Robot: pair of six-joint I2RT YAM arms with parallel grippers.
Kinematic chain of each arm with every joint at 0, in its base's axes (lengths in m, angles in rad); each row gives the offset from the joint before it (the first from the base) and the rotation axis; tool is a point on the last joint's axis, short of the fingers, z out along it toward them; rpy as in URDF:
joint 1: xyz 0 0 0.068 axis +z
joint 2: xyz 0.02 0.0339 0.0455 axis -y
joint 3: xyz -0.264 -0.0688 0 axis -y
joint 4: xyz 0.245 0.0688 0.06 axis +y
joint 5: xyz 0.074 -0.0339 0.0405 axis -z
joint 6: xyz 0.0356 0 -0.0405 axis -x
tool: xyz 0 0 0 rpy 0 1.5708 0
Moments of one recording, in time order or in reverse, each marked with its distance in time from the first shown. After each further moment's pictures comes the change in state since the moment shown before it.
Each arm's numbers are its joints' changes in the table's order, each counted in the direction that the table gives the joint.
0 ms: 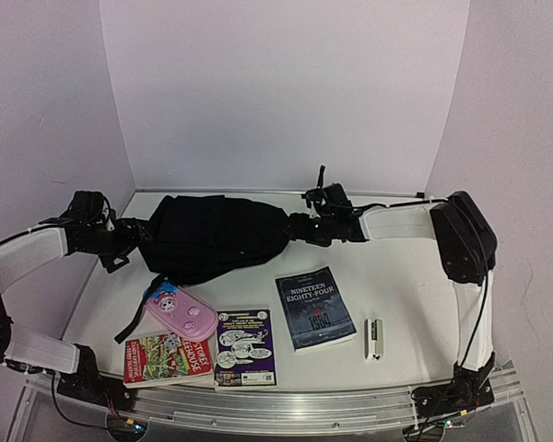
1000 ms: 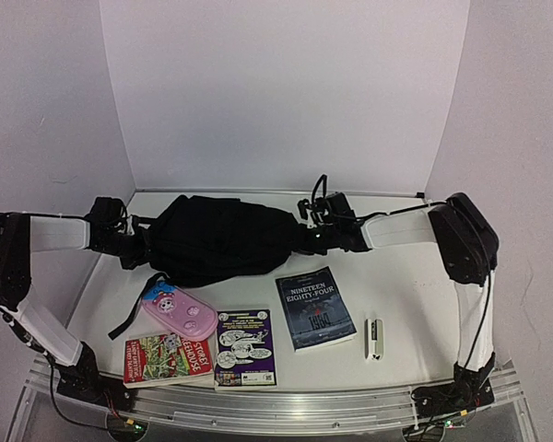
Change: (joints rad) left arm 0.003 -0.306 0.028 -0.204 0.194 -0.081; right arm -0.003 -0.006 -0.087 -0.118 -0.227 0.022
